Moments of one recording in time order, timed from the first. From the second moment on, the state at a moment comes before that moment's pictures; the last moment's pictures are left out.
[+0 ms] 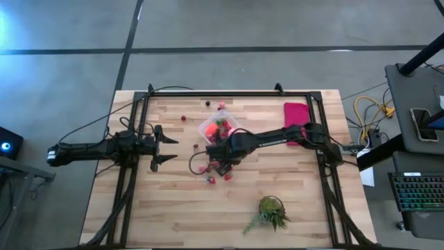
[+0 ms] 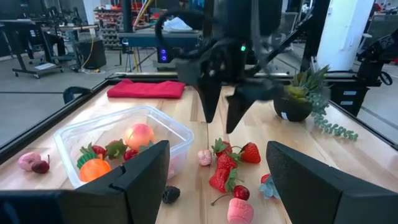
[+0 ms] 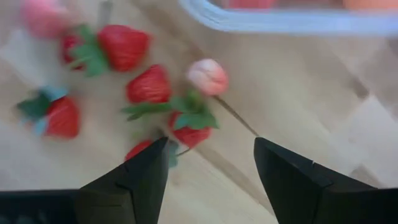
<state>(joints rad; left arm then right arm) 0.08 0.15 0.04 -0.01 0.07 0.01 0.07 2.17 1.83 -1.12 0.08 0.94</state>
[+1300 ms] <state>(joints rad) 0.08 0.16 0.04 -0.01 0.07 0.01 0.08 2.25 1.75 -0.91 0.00 0.99</state>
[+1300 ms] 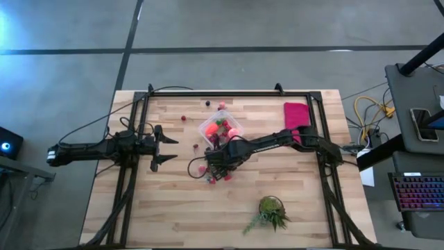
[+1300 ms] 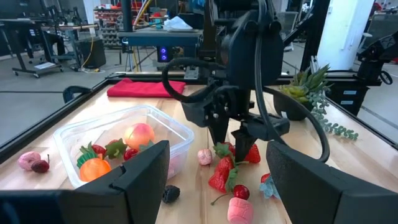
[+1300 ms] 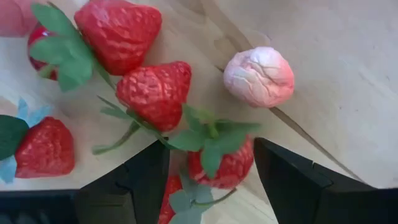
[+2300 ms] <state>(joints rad) 0.08 0.16 0.04 -0.01 0.07 0.01 0.08 2.16 1.90 -0.95 0.11 0.81</state>
